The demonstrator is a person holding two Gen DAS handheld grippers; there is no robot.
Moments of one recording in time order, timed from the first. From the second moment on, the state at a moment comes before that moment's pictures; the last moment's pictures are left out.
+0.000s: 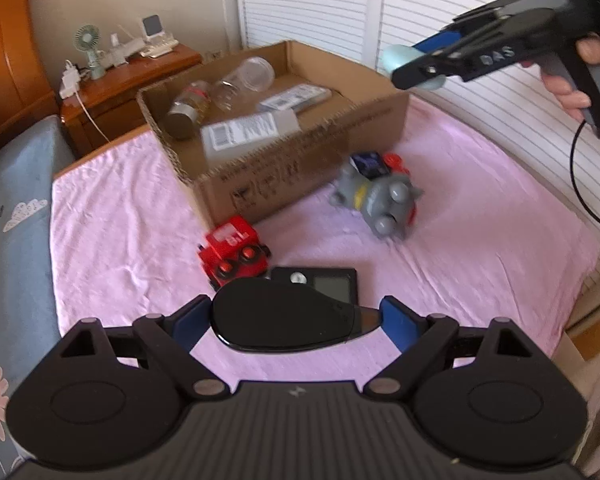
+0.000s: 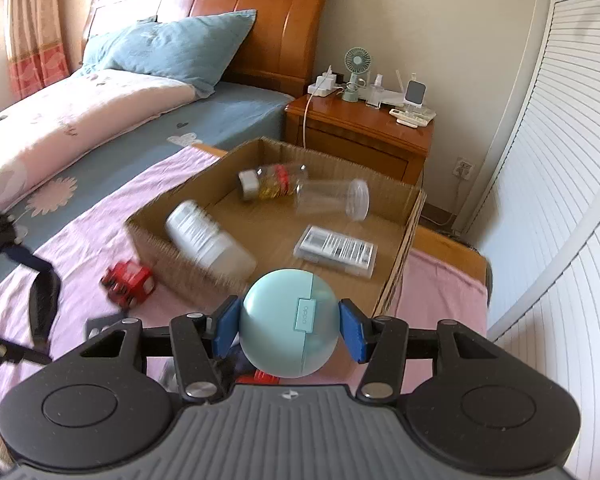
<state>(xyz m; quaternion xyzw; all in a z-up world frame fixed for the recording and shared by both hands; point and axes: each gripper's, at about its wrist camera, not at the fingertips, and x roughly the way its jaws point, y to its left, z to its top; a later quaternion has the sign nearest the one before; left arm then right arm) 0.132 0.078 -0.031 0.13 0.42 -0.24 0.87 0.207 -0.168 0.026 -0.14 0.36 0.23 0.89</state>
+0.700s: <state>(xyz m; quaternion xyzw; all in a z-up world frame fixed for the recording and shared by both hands) 0.169 0.073 -0.001 0.12 0.39 -0.23 0.88 0.237 -0.169 0.014 -0.05 0.42 0.16 0.89</state>
